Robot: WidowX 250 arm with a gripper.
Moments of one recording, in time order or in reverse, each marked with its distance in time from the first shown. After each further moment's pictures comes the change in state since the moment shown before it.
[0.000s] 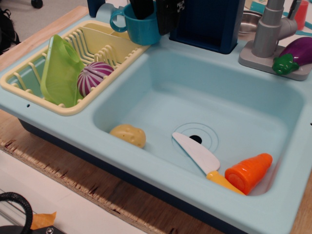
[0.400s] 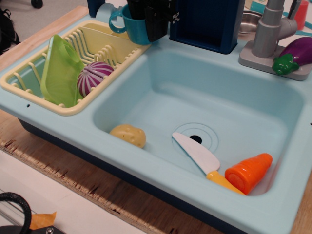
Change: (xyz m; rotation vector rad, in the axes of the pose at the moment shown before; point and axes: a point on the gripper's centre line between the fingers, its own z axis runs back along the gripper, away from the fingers) arm -0.007 0.003 -0.010 -0.011 0.022 0.035
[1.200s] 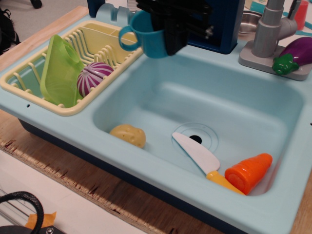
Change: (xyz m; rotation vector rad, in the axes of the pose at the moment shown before) arm -0.018 -0.075 0.019 0.038 -0.015 0.081
